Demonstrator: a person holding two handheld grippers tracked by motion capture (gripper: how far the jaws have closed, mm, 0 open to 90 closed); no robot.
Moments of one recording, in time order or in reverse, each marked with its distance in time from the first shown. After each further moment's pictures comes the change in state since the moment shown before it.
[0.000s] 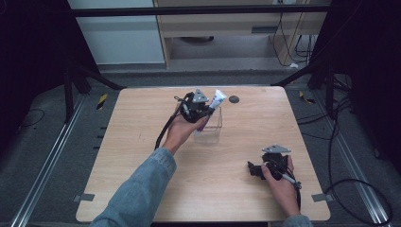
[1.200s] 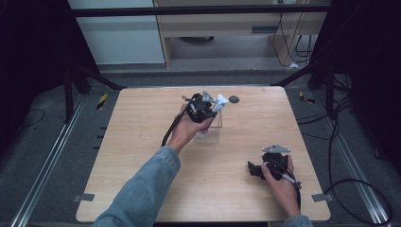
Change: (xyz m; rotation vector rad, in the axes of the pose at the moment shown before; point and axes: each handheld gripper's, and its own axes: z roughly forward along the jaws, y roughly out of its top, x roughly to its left) left arm -0.005 0.007 0.021 0.134 0.006 -0.014; right arm 0.000 0.000 0.000 0.000 0.000 0.000
